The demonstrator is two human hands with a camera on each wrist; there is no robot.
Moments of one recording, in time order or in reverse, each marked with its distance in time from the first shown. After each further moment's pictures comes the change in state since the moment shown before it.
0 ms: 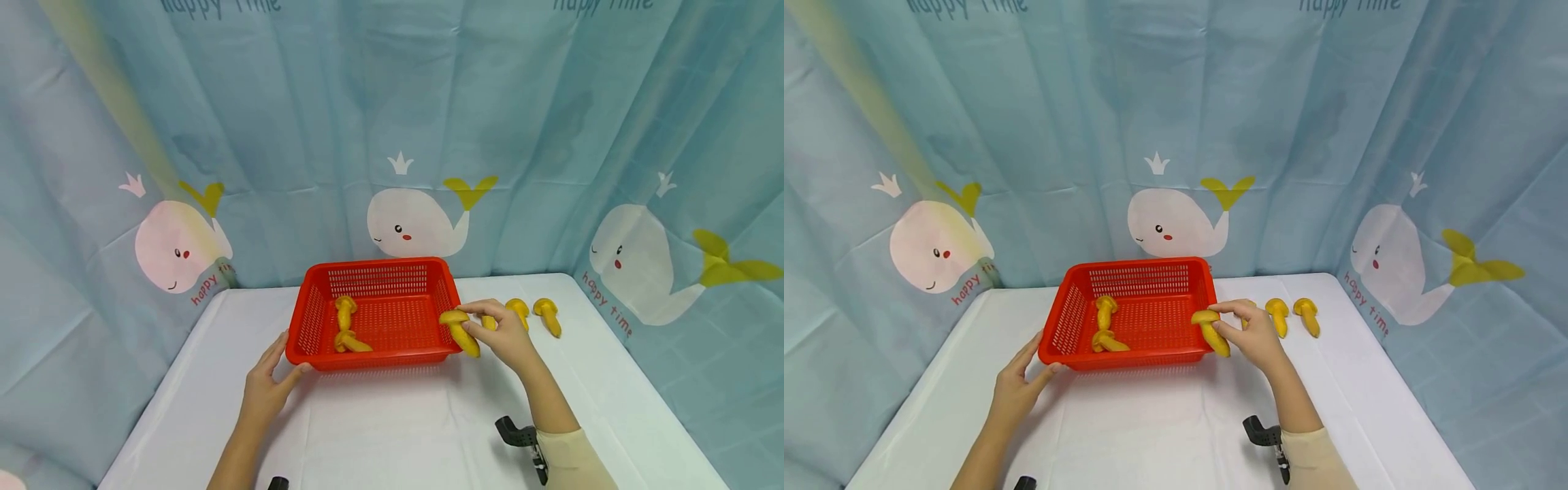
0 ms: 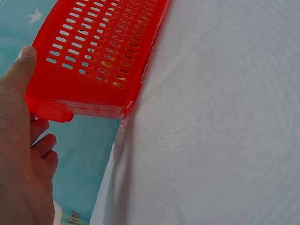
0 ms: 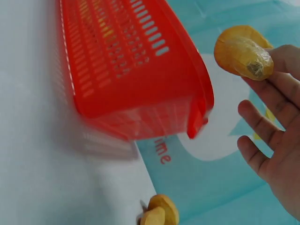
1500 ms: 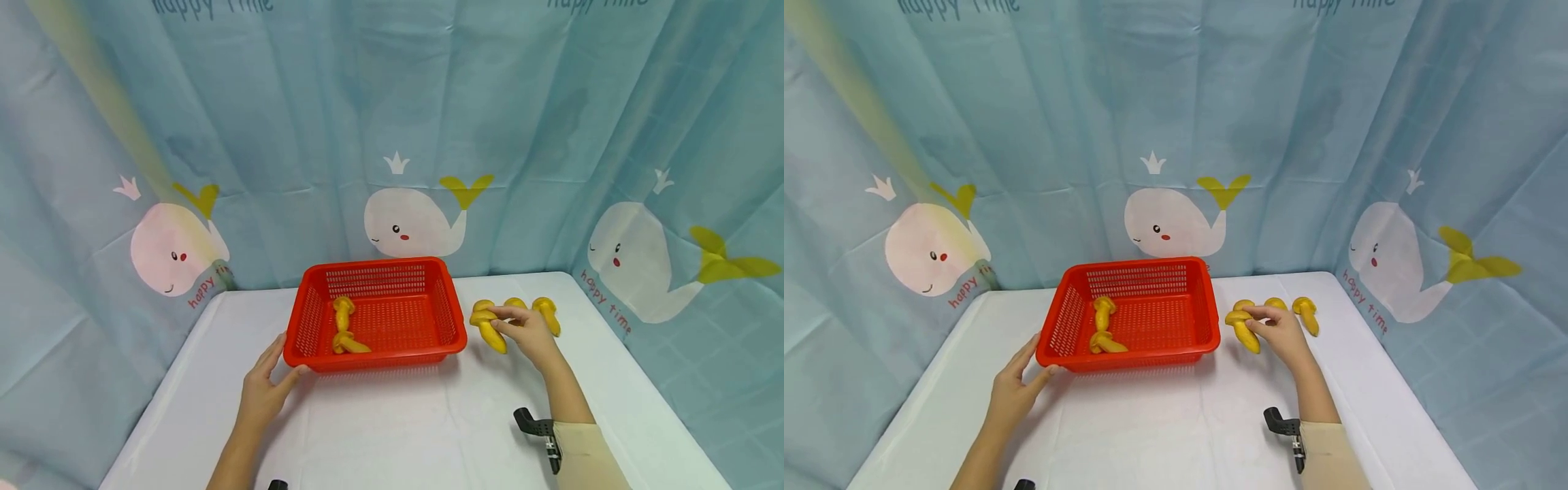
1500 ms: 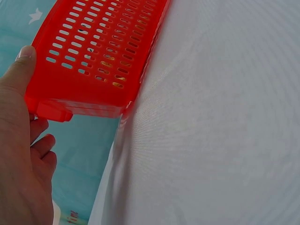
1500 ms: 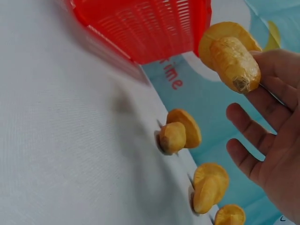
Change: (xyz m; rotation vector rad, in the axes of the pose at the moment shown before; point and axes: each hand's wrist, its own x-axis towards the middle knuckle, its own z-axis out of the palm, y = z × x) left_hand 0.000 0.000 0.000 0.009 0.007 0.001; right_hand -0.003 0.069 -0.042 -0.015 0.047 0.254
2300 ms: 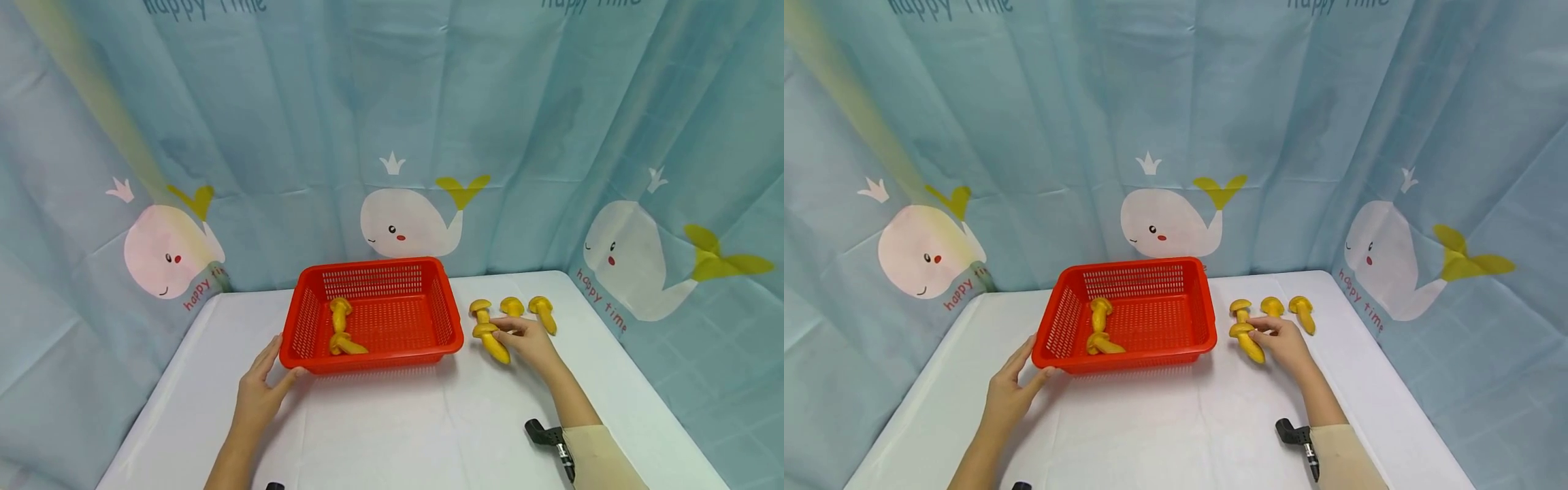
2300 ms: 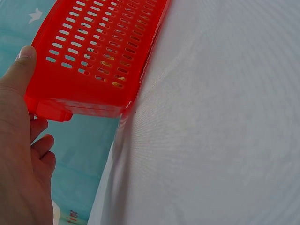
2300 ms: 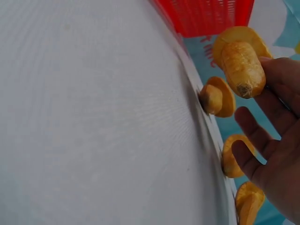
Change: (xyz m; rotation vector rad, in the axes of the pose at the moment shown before) left_hand 0.001 -0.004 0.001 0.013 0.009 -0.004; right_hand -0.001 0.032 -0.001 -0.153 -0.021 0.022
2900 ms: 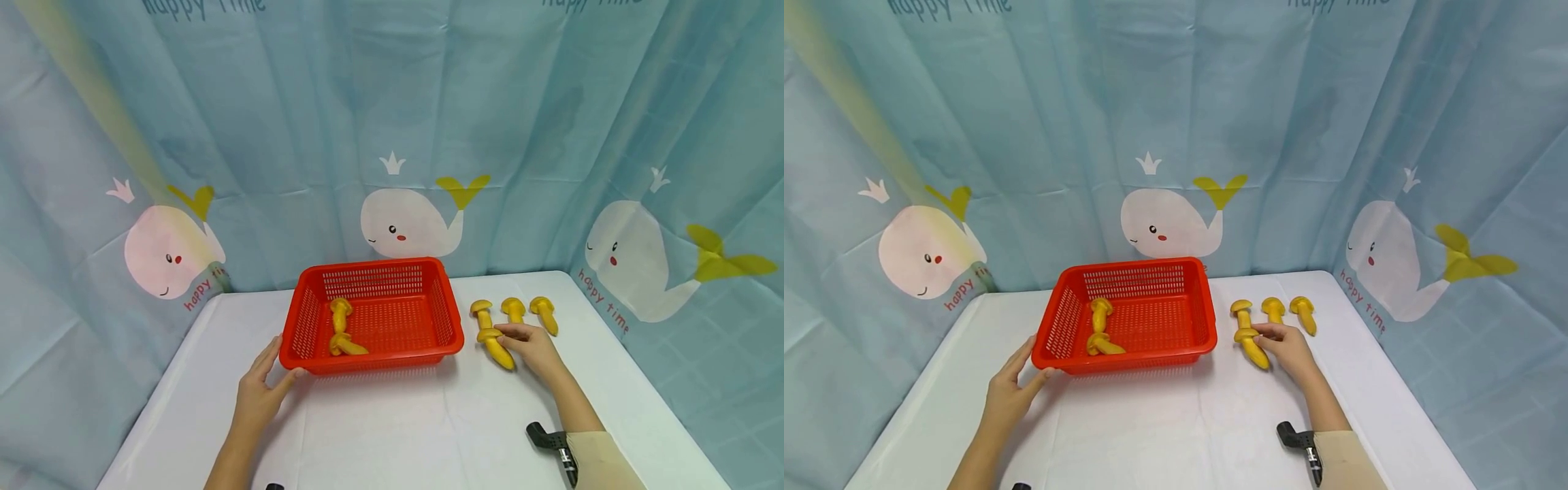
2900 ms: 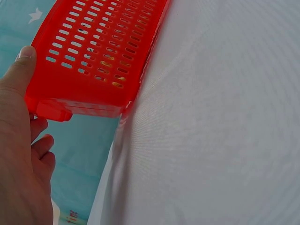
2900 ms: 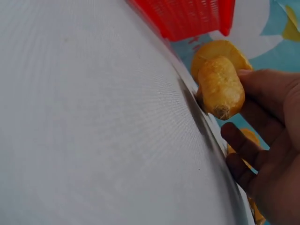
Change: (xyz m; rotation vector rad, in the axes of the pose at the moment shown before) left_hand -0.001 -0.001 0.000 -0.003 -0.001 -0.002; right_hand -0.003 0.024 0.002 0.095 -0.023 0.088
